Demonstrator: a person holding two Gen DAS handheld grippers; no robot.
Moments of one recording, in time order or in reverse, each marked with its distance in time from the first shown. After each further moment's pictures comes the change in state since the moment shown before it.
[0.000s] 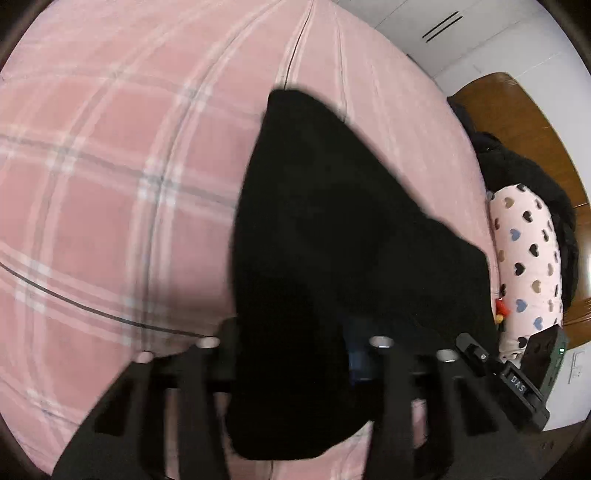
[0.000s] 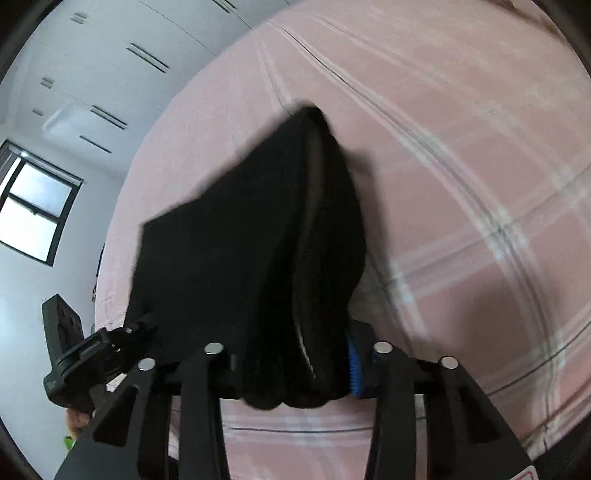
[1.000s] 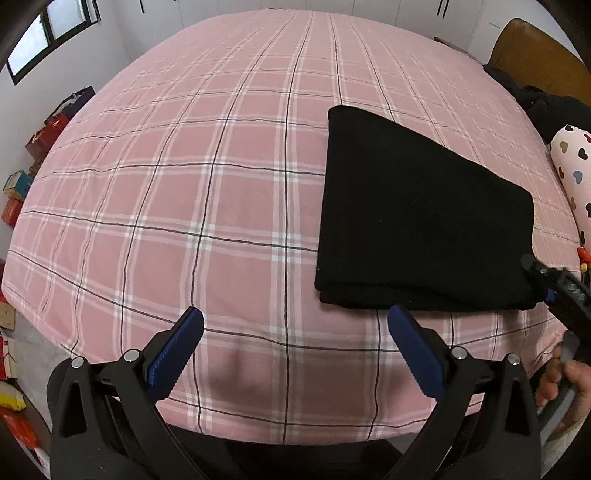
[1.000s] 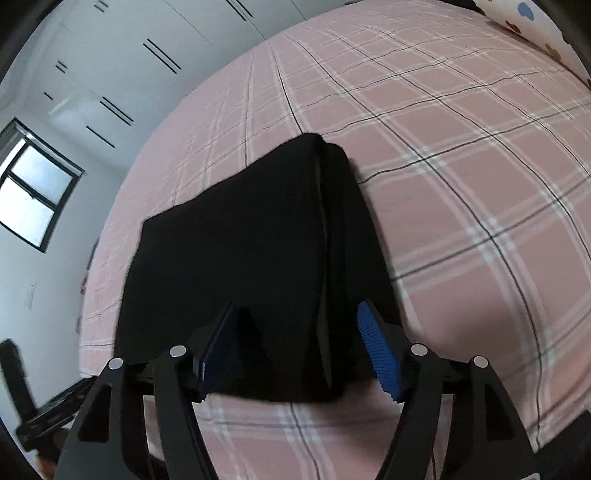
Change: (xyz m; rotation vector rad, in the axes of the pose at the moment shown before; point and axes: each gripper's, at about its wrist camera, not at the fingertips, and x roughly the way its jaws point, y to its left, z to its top) left arm -0.074 -0.017 -0.076 0.179 -0.086 0.471; right arm 0.030 -0.015 -0.016 -0.062 -0.033 -0.103
